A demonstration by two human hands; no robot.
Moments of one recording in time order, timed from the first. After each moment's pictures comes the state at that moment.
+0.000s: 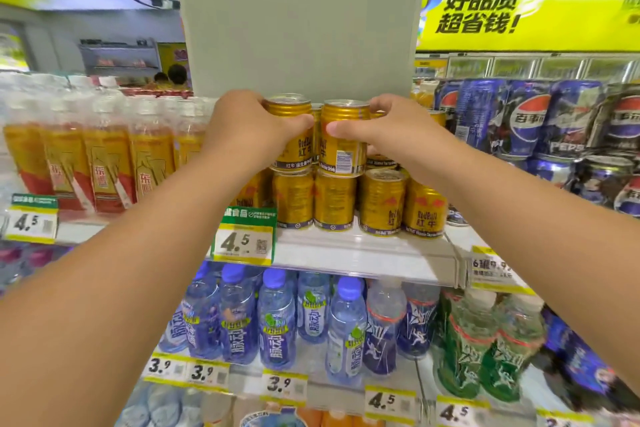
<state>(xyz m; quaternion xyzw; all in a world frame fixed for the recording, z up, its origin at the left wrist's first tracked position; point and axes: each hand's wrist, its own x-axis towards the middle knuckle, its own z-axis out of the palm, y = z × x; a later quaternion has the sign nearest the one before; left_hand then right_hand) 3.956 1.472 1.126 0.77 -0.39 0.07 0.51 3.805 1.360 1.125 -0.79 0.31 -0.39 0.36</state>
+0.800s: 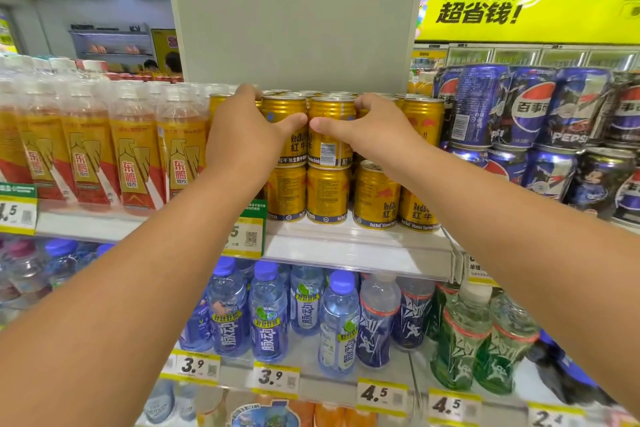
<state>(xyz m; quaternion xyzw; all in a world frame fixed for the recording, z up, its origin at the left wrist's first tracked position) 3.962 1.447 1.093 0.75 -0.39 0.16 0.52 3.833 1.342 1.105 -0.79 0.35 -0.39 0.30</state>
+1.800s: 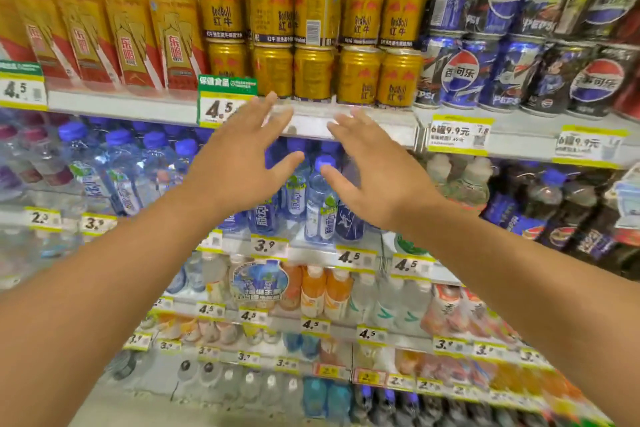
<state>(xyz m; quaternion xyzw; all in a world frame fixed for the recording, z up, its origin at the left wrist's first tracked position) 3.913 1.547 0.939 0.72 -0.61 0.20 0.25 3.711 1.443 0.945 -0.94 0.22 -0.28 -0.02</state>
